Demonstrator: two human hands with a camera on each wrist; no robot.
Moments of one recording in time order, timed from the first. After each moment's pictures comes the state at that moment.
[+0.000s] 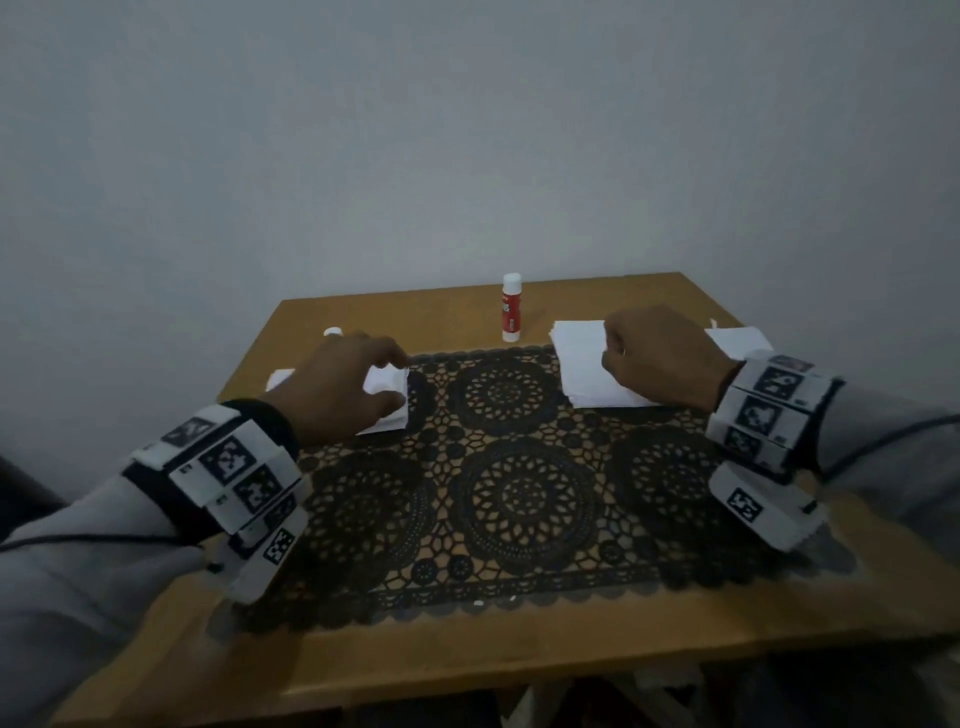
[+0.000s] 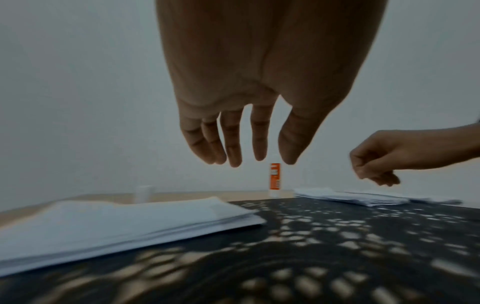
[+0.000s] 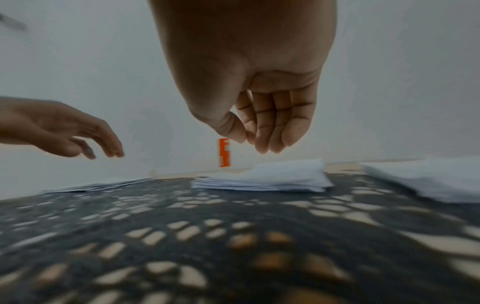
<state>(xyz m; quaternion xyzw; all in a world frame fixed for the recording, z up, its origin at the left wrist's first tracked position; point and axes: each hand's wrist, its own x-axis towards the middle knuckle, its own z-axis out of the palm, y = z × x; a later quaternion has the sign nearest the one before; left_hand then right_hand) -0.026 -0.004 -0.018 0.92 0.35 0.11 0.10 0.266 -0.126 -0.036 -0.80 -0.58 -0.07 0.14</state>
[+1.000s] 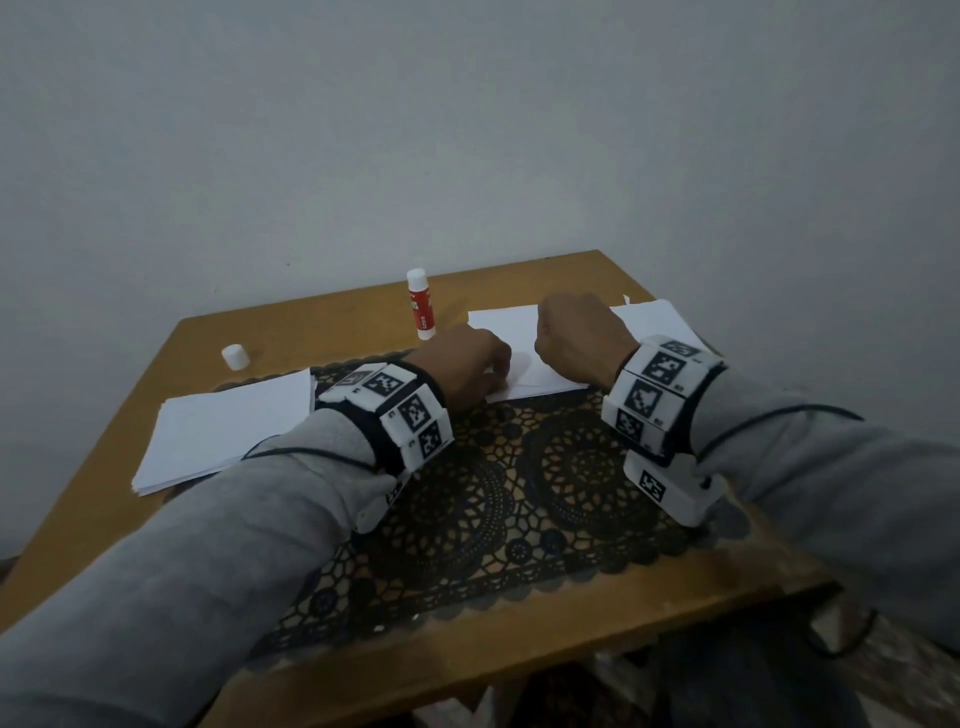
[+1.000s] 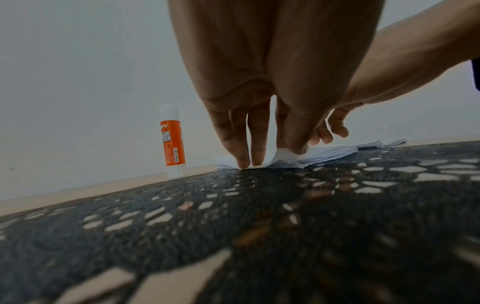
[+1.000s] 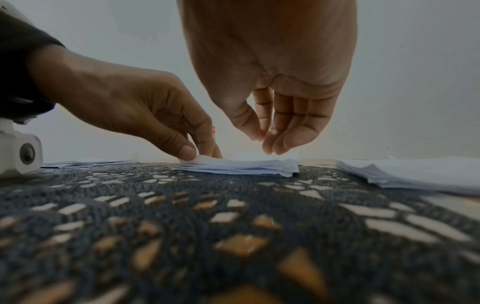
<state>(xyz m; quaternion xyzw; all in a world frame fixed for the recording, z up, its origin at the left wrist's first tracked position) 0.156 -0.030 -0.047 0.98 0.18 0.02 0.06 0.297 -0.114 -0.056 -0.85 -0.50 -0.03 0.16</state>
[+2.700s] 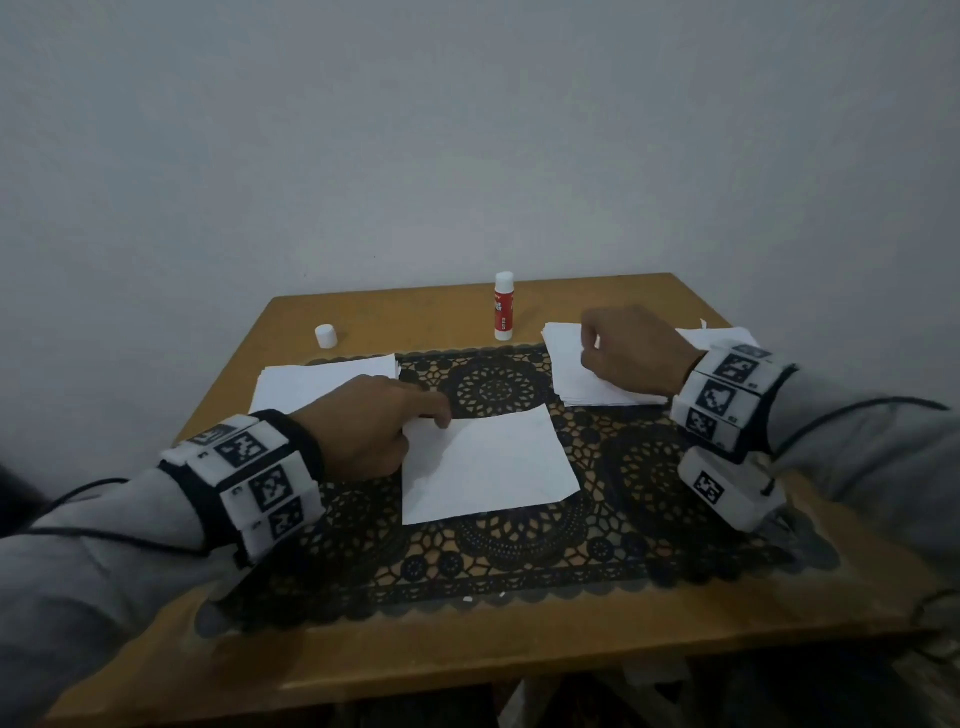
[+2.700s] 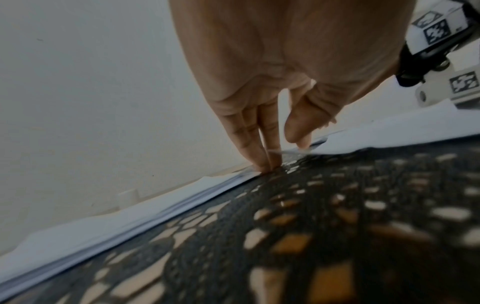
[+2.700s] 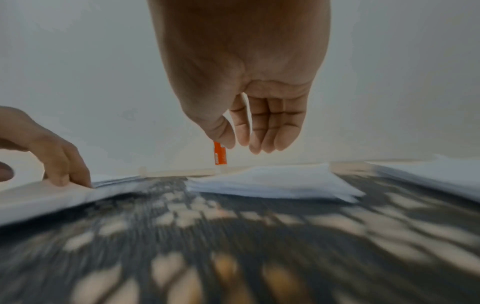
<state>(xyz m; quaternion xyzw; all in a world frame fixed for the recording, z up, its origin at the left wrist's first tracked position) -0.011 -0.009 -0.045 0.97 0.23 -0.04 0.05 0.269 -0.108 -0.040 -0.79 -0.59 -0.03 0.13</state>
